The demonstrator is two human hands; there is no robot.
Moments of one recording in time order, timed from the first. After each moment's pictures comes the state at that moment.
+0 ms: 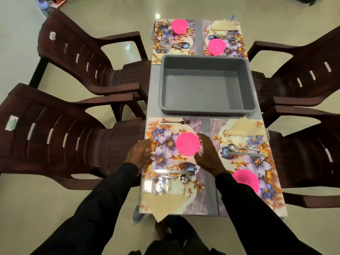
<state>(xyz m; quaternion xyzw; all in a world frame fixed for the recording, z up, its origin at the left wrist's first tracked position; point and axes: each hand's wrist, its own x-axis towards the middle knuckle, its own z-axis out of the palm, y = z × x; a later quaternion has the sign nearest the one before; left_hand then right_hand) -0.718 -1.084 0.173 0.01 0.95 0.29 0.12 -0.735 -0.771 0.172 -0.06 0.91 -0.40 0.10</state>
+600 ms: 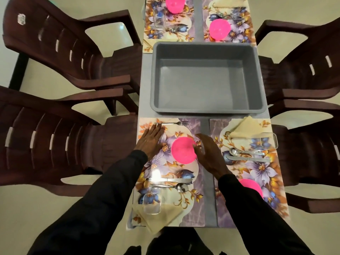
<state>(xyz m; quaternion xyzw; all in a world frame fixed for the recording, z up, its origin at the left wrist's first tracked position) -0.819 -1.041 0.108 0.15 0.96 0.14 0.19 -0.784 -0.758 0.159 -0.06 0.93 -0.35 0.12</state>
